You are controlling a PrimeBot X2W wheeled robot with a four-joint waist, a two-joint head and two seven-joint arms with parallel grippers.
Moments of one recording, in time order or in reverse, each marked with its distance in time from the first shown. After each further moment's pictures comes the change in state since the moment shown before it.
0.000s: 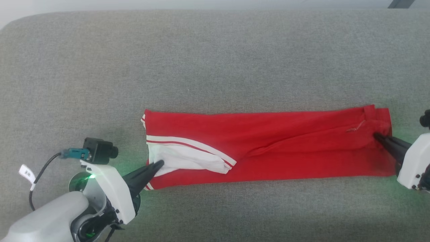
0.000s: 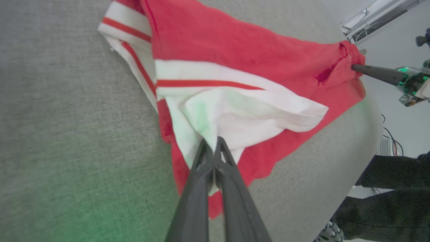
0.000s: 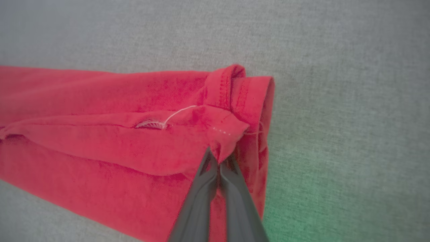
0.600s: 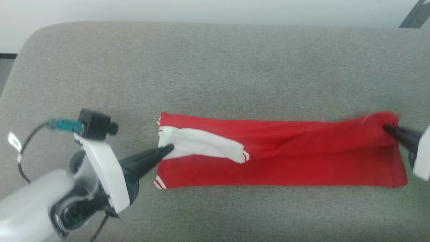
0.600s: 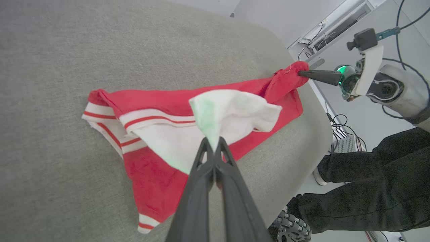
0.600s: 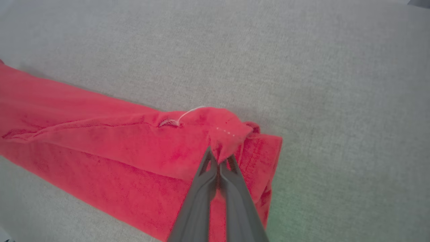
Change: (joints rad) left arm -0.070 0.112 0.085 -0.265 -0.090 0.000 0.169; right arm -0.095 -0.106 0.081 -0.072 0.080 0.000 0.101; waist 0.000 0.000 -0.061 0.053
